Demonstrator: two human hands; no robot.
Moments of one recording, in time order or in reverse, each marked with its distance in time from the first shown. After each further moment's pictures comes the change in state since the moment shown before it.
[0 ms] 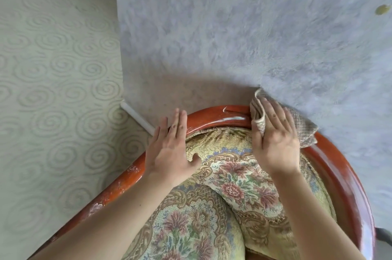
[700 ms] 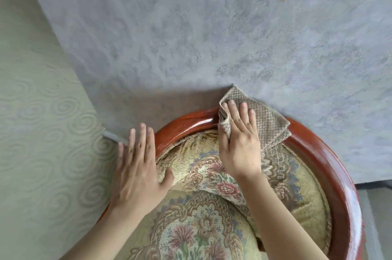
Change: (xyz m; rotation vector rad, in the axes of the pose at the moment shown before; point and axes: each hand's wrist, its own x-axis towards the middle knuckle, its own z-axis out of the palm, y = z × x) left_hand -0.006 -0.006 -0.026 0.230 0.047 0.159; right_hand -0.014 -0.022 0.013 0.231 0.149 0.245
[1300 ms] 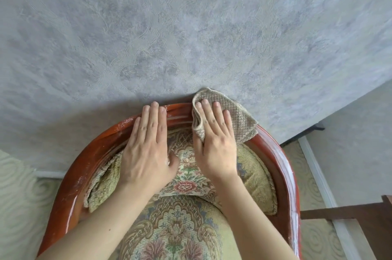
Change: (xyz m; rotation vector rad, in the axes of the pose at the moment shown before) left_hand 0.081 0.138 -0.005 0.022 0.085 0.477; right_hand -0.036 0.072 -0.040 -0.165 0.106 0.193
